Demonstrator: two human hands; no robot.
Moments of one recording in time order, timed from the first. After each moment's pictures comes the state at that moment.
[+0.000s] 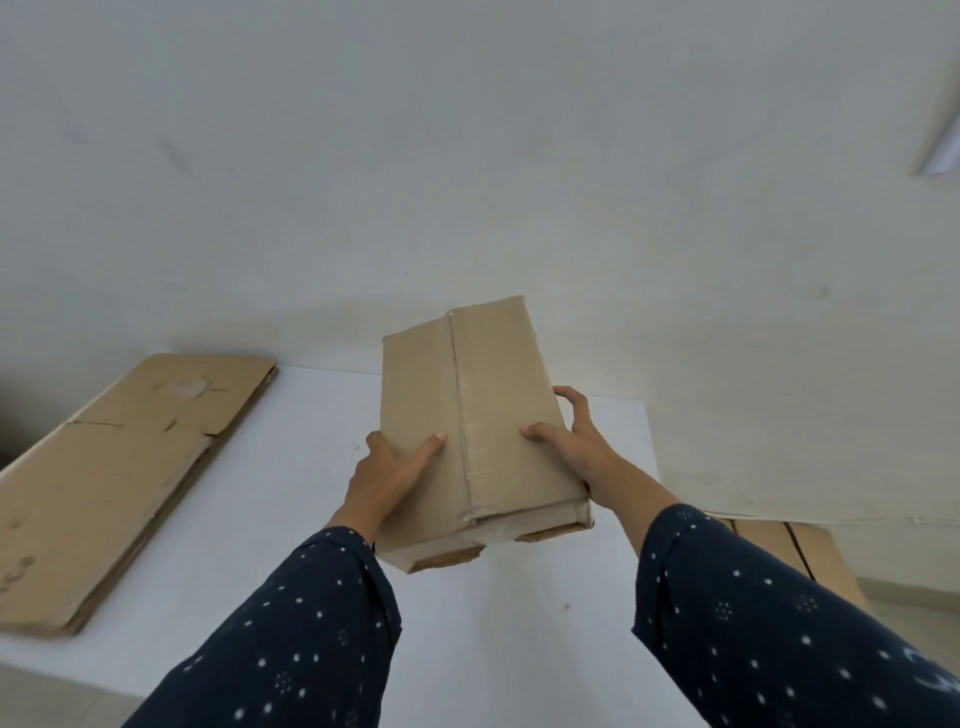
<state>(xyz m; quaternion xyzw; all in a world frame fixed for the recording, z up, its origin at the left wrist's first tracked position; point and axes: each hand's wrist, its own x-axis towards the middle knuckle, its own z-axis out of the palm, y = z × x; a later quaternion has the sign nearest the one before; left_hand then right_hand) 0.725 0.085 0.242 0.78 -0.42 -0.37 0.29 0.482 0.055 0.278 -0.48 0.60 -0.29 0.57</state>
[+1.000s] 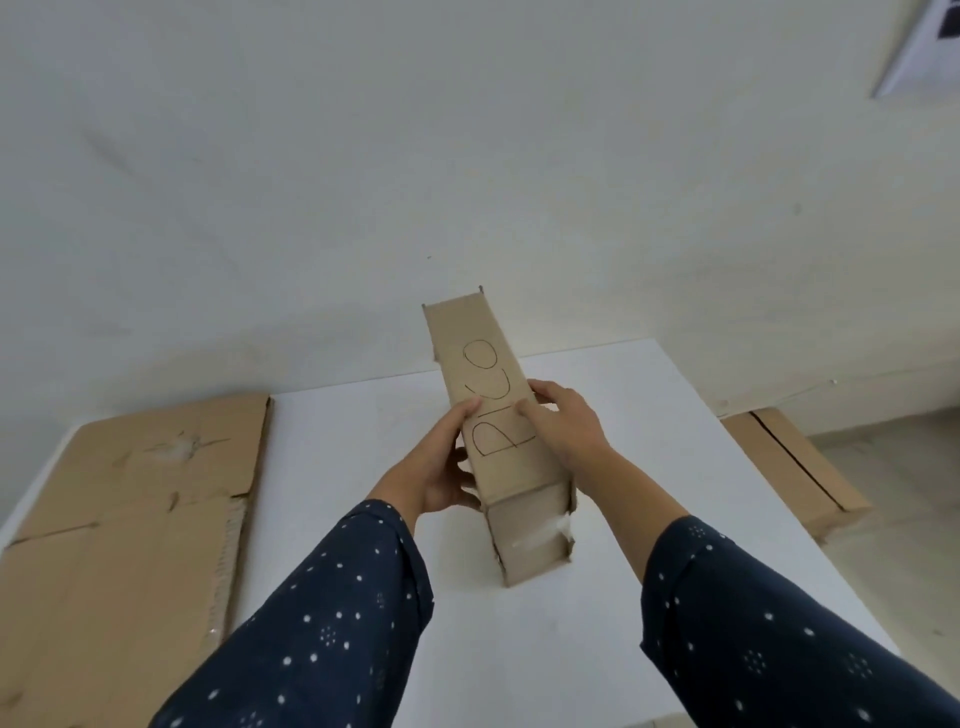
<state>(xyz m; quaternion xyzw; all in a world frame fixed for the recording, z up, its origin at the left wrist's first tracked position) 0.877 0.028 0.248 0.50 -0.37 -0.76 0.21 0.716 0.077 0.287 -0.44 0.72 -0.38 0.38</state>
